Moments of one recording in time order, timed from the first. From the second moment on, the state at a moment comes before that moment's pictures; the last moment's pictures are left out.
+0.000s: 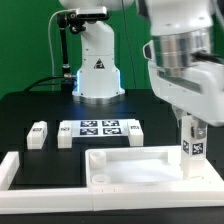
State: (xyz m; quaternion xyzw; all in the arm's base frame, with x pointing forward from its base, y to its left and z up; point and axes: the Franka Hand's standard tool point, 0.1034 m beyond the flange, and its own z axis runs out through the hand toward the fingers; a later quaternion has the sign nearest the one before) arm 0.640 0.104 0.111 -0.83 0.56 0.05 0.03
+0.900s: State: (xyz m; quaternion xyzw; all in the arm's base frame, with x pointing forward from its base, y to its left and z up) arm 0.646 0.101 0.115 -1.00 0.03 0.01 0.04
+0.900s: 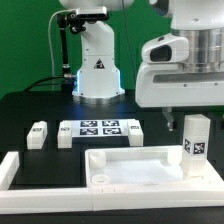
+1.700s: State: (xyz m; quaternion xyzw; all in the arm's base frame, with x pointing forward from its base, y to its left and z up) arm 0.646 0.103 0.113 -0.98 0.21 0.02 0.04
